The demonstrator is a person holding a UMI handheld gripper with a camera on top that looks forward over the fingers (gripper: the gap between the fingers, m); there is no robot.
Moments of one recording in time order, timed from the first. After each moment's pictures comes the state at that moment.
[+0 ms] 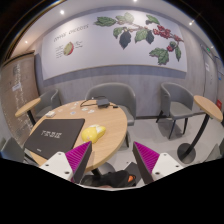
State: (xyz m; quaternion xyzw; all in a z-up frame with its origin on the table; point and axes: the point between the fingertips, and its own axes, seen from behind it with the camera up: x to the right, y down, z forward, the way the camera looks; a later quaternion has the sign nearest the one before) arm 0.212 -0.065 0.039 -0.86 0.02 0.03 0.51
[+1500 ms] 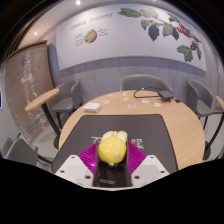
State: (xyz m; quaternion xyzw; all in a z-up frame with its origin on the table) arm -0.083 0.009 -0.007 -0.88 -0.03 0.09 0.47
